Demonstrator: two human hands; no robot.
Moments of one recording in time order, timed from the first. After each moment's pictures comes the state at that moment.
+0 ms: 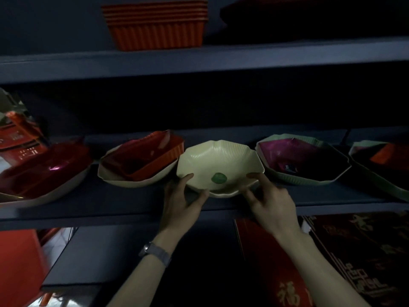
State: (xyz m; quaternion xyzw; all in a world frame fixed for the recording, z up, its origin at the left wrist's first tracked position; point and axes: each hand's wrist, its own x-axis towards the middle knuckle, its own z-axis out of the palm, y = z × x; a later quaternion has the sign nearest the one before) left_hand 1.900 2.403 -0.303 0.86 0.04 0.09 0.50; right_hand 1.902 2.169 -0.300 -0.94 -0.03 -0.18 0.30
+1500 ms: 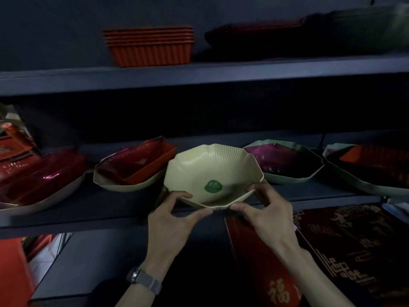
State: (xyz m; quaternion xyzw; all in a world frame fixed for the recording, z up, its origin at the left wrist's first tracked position) left_hand 1.840 2.398 -0.301 0.79 -0.04 0.24 0.57; right_hand 1.843 2.165 -0.294 -0.82 -0.04 -0.24 0.52
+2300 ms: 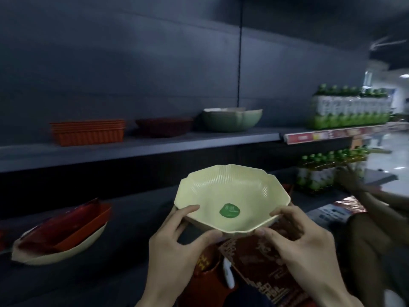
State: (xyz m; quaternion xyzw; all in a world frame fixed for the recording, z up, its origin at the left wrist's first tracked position) left_hand 1.707 2.273 -0.172 0.68 -0.26 0.15 0.67; right_hand 1.622 2.045 -0.173 -0.80 0.05 -0.43 0.41
